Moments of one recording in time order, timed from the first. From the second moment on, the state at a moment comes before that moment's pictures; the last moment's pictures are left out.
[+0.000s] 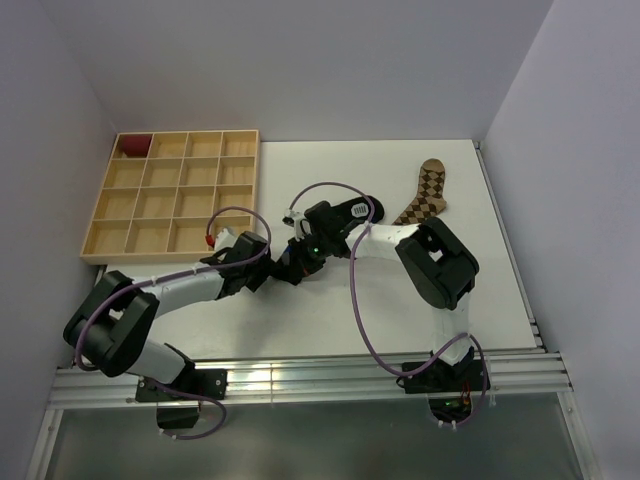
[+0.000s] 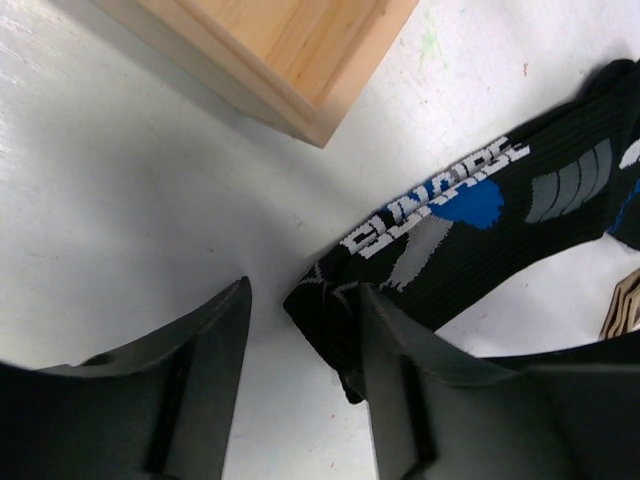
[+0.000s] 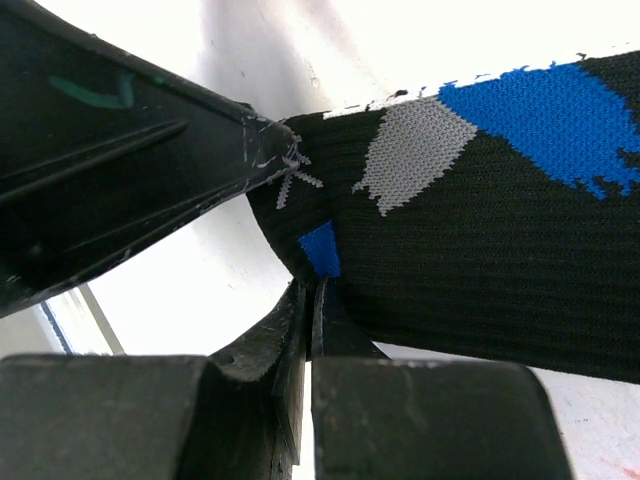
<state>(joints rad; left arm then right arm) -0.62 1.45 0.64 -0.11 -0.27 -1.34 0.72 1.95 1.16 -0.13 -0.54 0.23</state>
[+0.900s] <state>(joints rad) -0.65 1.61 0.87 -0.35 -0.30 -1.34 0.74 1.77 0.89 0.14 -0.44 0.19</state>
